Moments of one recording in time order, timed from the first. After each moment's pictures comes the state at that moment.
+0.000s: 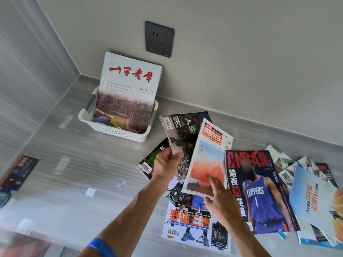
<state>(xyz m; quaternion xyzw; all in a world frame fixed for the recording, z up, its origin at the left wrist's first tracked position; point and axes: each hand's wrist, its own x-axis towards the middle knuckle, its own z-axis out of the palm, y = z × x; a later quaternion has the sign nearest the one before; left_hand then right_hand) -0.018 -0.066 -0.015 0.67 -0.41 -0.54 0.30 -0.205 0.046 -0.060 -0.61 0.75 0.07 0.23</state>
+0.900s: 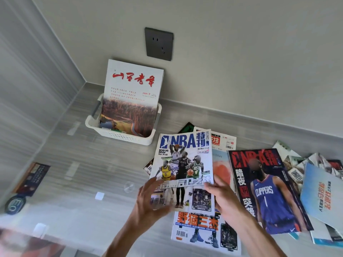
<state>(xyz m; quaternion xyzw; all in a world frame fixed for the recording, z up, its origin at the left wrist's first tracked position) 0.080 0.028 -0.059 0.54 -0.63 -0.47 0.28 -0.175 0.027 -0.009 -0.24 0.69 -0.29 0.62</state>
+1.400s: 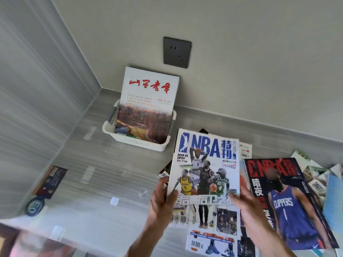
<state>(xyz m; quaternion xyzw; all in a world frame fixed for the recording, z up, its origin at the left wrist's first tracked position) 0.062 0.008 -0.024 0.55 -0.42 -0.58 0.42 -0.174 0.035 0.010 -0.23 0.73 -0.33 0.55</state>
